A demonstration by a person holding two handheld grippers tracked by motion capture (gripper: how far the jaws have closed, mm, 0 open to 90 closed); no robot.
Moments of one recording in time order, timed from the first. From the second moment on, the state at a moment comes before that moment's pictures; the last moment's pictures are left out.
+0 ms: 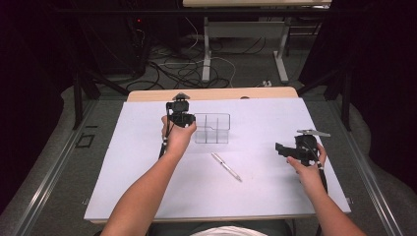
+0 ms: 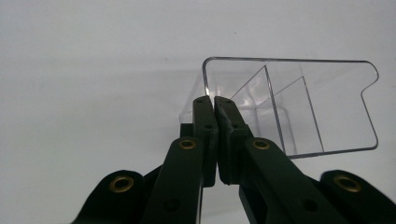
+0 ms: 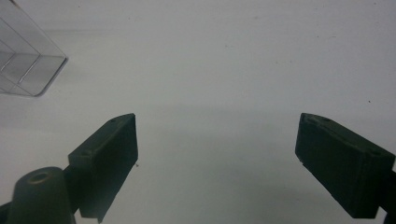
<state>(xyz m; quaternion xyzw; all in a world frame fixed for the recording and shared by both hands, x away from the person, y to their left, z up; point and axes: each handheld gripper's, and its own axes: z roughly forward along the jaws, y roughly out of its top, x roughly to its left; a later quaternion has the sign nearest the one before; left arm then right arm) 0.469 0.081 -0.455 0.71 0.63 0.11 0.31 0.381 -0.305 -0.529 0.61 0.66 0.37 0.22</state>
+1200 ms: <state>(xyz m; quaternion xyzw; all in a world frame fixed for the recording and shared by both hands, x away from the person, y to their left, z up) 0.461 0.079 -0.457 0.72 0.60 0.07 0.34 0.382 -0.301 -0.530 0.61 0.67 0.37 0.22</state>
